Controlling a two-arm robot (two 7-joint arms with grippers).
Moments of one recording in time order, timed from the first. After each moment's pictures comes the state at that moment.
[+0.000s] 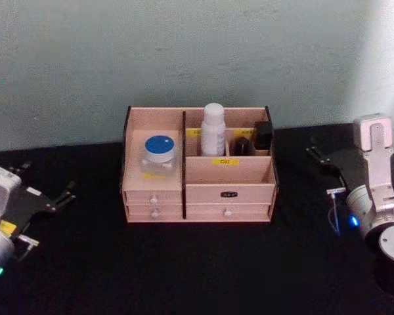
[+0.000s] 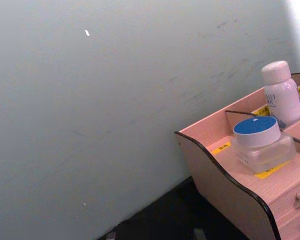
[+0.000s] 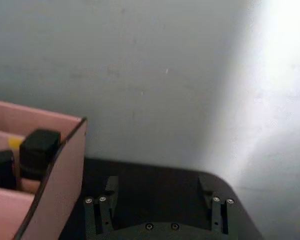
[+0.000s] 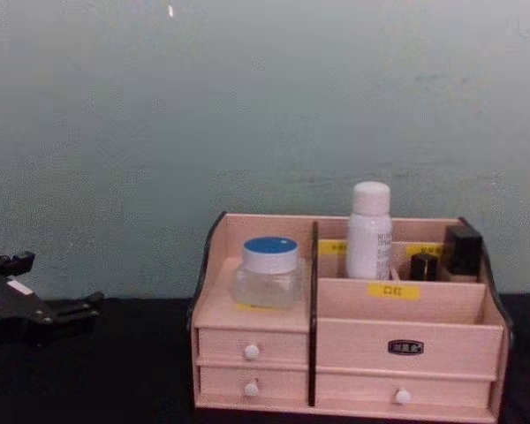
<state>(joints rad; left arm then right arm) -0.20 0.60 0.45 -1.41 -0.25 -0.12 0.03 0.21 0.38 -0.29 -1.42 0.20 0.03 -0.27</state>
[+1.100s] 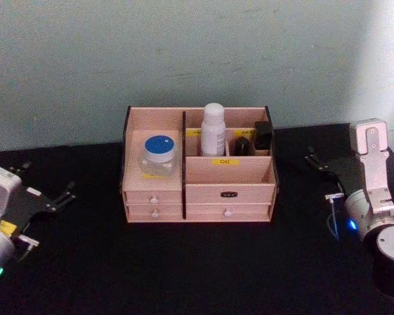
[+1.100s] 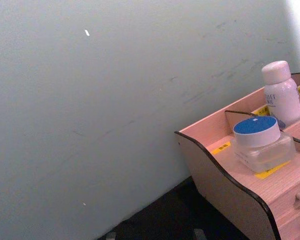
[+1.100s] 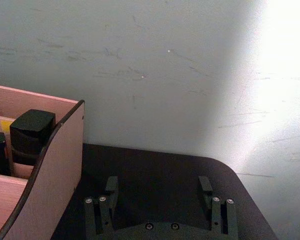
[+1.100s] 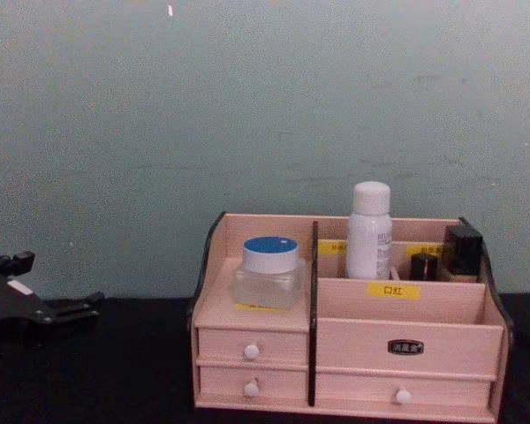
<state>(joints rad) -0.20 0.60 0.45 -1.41 -0.25 -0.12 0.03 0.22 0.36 -0.28 -1.37 0.21 0.06 -0.24</state>
